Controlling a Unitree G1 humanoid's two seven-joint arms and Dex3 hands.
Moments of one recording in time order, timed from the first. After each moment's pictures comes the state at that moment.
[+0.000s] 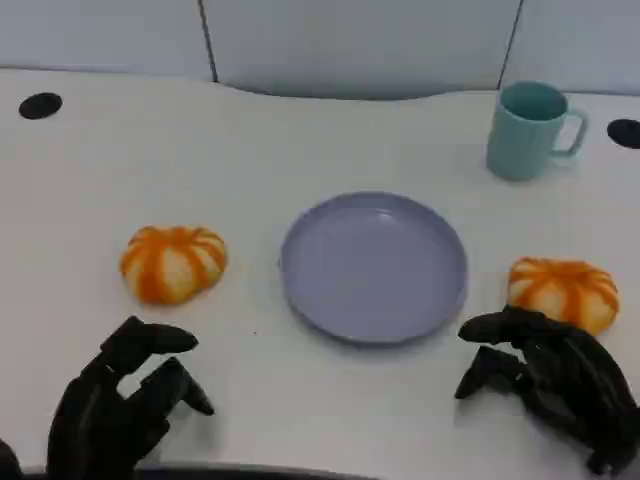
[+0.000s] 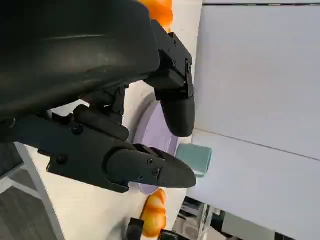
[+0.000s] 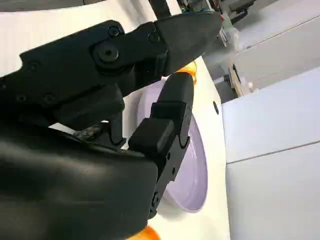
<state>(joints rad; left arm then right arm) -0.05 -0.01 0.24 0.57 -0.43 -0.43 -0.66 -0.38 -0.05 -0.25 1.07 0.32 -0.39 0.88</state>
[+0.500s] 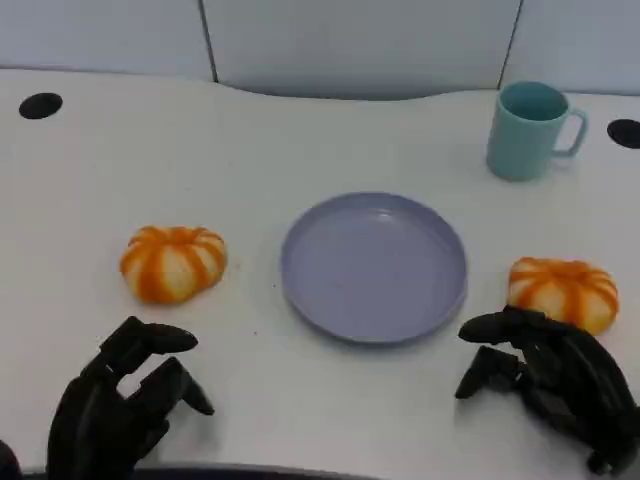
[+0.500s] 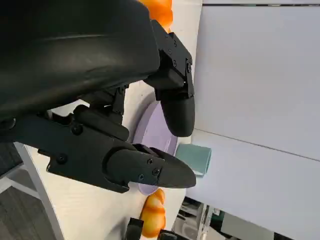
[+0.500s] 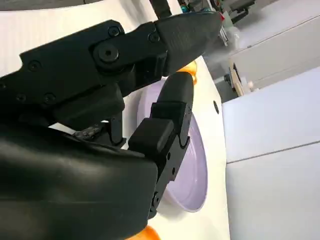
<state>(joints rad) -0.05 -0.01 0.24 0.57 -0.43 -0.43 -0.66 -0.38 -0.05 -0.25 1.07 0.32 -0.40 0.88</state>
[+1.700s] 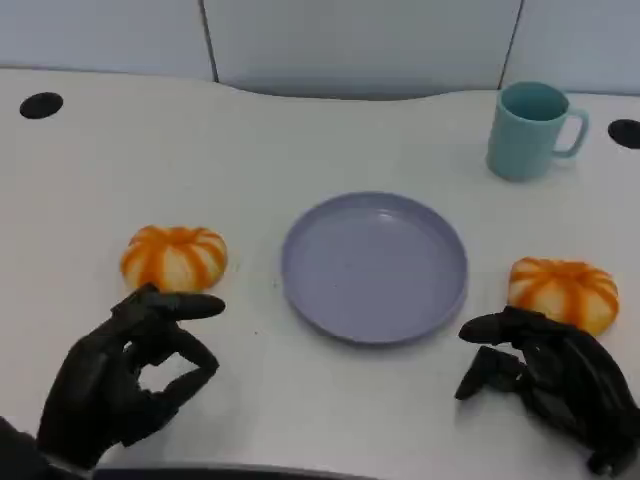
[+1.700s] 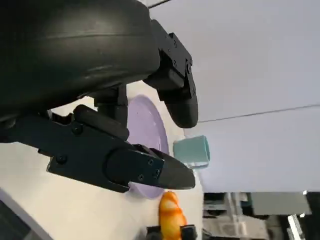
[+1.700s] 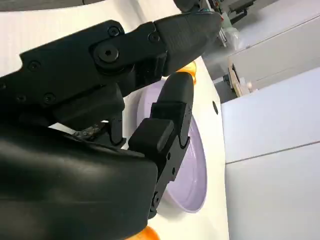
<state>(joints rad) -0.04 0.06 0.18 0.43 -0.17 -0.66 -0.54 -0.37 -0.05 -0.25 1.07 0.32 -0.40 0.88</state>
